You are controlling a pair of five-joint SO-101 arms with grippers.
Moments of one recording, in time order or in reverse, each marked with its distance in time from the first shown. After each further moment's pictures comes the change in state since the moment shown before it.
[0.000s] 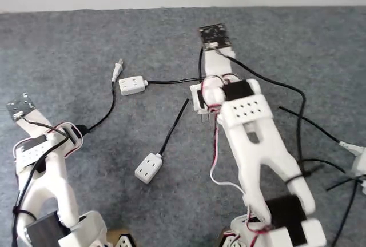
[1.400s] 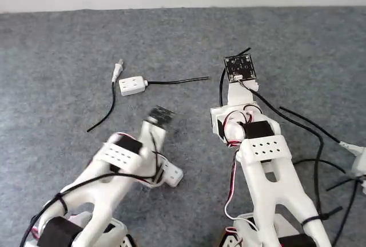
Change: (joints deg) left arm 53.6 -4.4 2.7 20.8 -10.5; right arm 5.5 -17.3 28.1 -14.2 3.6
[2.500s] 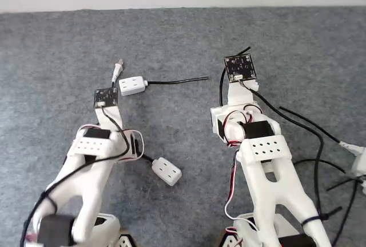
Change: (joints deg) left arm -20.5 4.5 -2.3 -10.8 15.2; right arm 0.0 0.0 0.0 -0.2 0.0
